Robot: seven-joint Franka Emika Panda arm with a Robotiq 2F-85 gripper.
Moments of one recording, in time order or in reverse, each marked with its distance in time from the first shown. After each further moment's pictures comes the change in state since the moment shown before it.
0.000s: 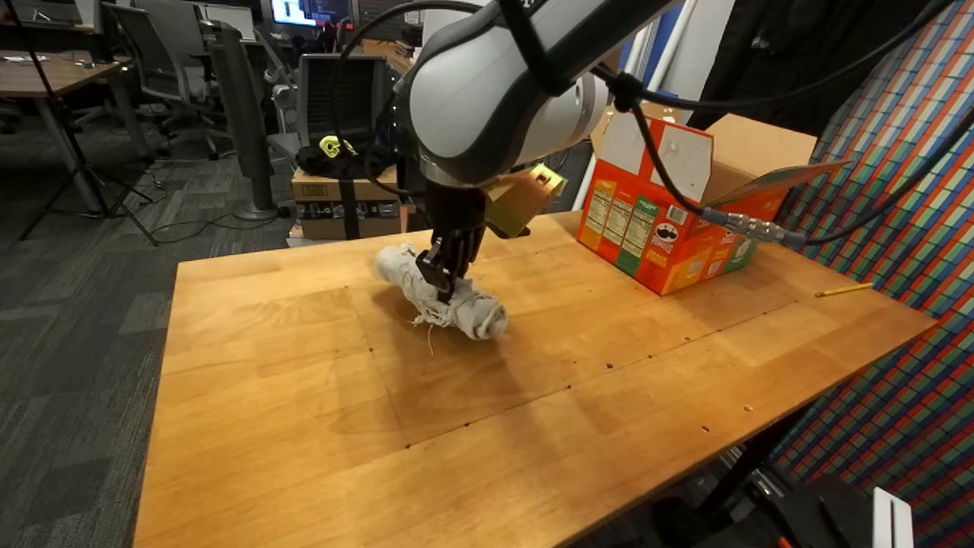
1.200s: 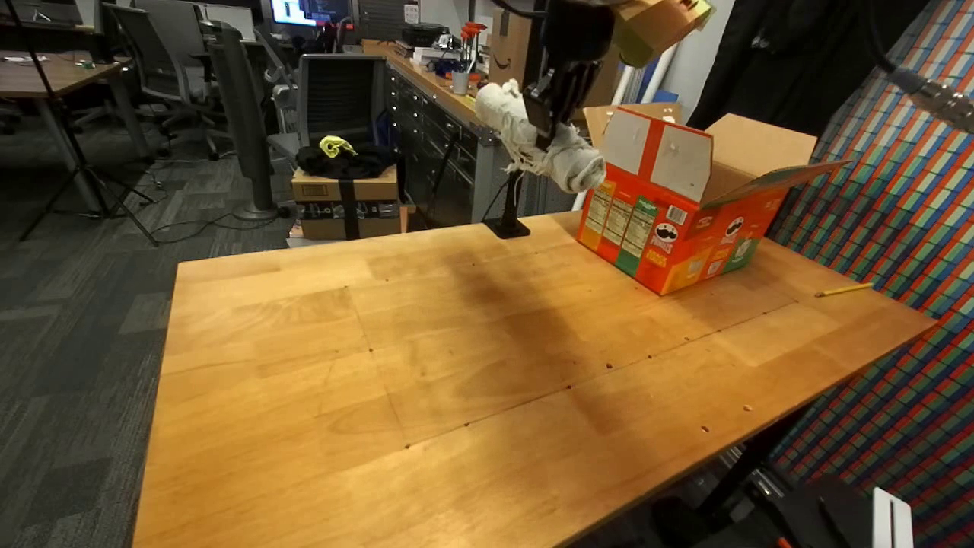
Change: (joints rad) arm -0.106 -0.358 -0.099 -0.017 -0.150 -0.084 0.077
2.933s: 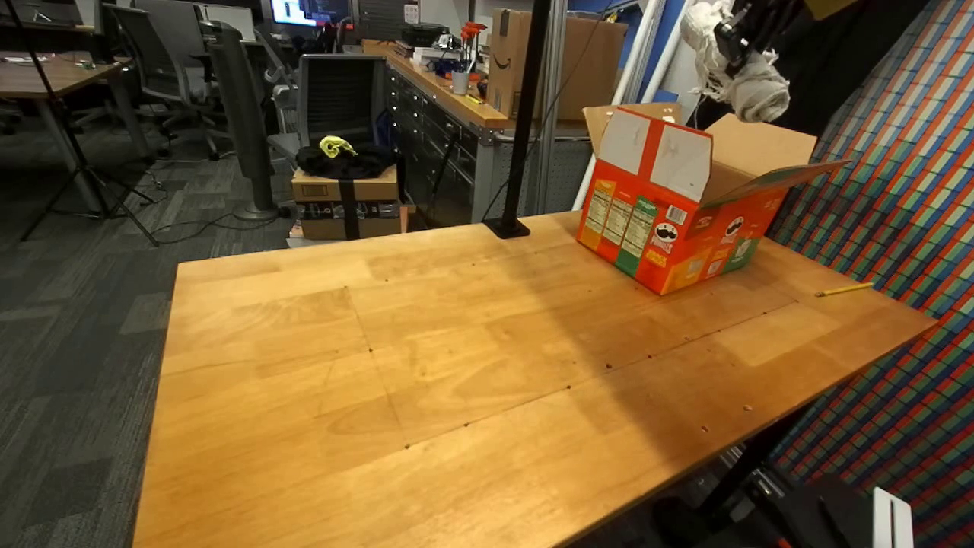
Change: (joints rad) arm -0.261 -0.135 -0.170 -0.010 -0.308 0.075 0.206
